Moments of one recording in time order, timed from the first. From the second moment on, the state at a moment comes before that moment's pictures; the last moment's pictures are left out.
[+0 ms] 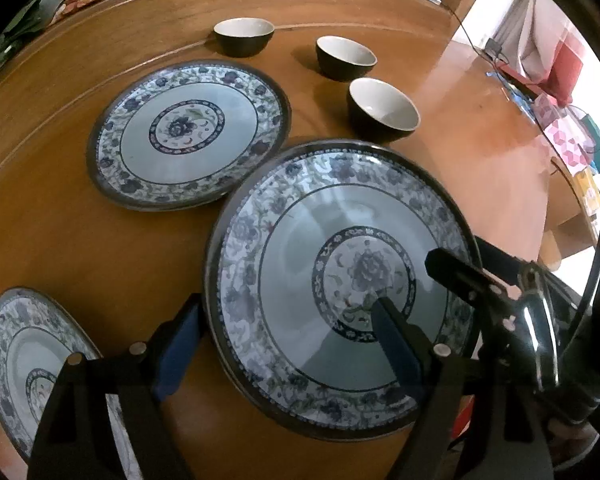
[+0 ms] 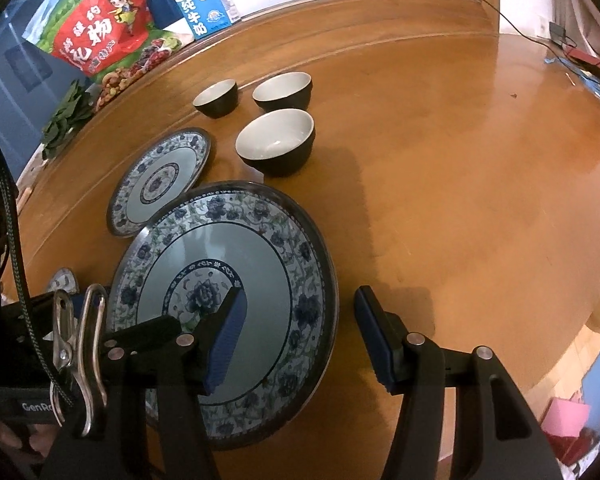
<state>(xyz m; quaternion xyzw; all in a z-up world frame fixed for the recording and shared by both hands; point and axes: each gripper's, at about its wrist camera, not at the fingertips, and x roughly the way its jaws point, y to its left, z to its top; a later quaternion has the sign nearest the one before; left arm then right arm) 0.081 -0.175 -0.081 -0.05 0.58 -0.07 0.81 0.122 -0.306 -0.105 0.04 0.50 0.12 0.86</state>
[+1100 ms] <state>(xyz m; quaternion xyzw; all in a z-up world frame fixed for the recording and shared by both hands) 0.075 -0.170 -0.065 -0.01 0.56 -0.07 0.82 0.115 -0.323 -0.101 0.11 0.48 0.10 0.86</state>
